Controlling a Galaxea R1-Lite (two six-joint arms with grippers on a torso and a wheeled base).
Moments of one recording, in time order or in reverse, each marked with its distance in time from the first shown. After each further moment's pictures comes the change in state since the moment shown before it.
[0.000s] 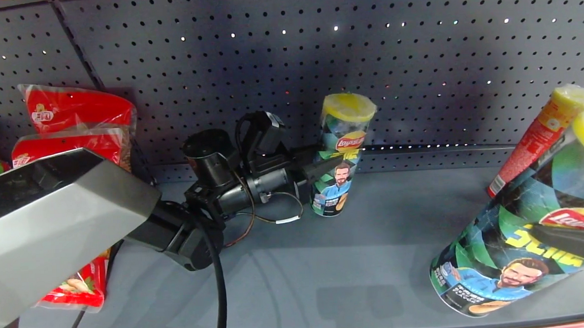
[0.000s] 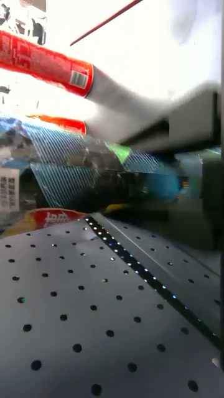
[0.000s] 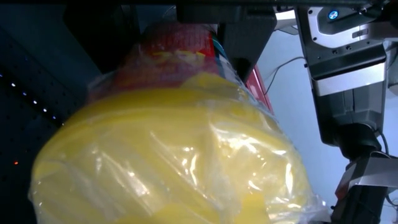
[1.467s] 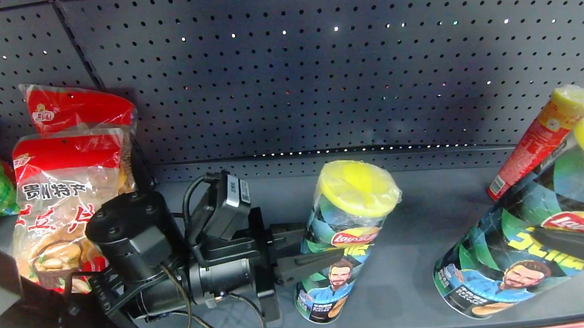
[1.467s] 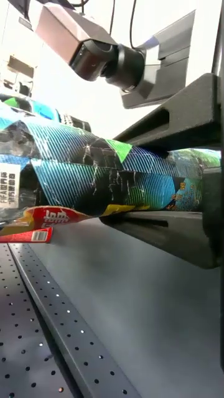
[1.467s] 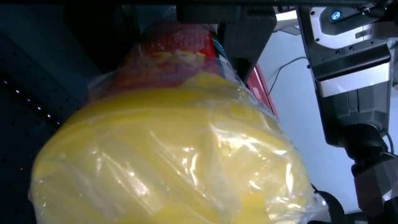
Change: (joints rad) left arm -0.140 -0.339 0.601 -0.093 -0.020 -0.029; right arm -0.021 -0.014 0.021 -0.001 0.000 0.000
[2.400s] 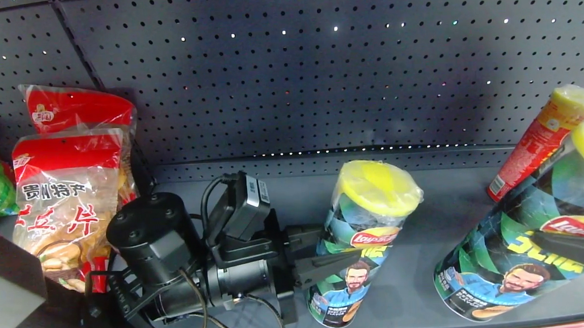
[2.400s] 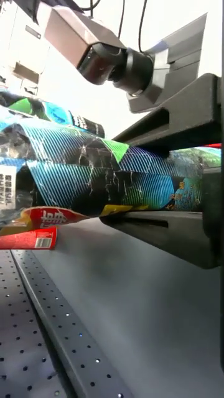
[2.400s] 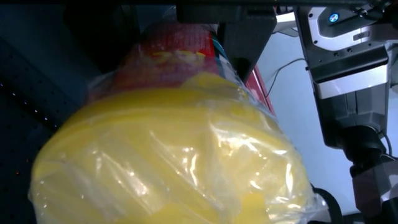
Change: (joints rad) left arm -0.050 0.036 -0.034 -0.017 0.041 -0.031; right arm -0.001 -0.001 0.008 -0.001 0.001 0.000
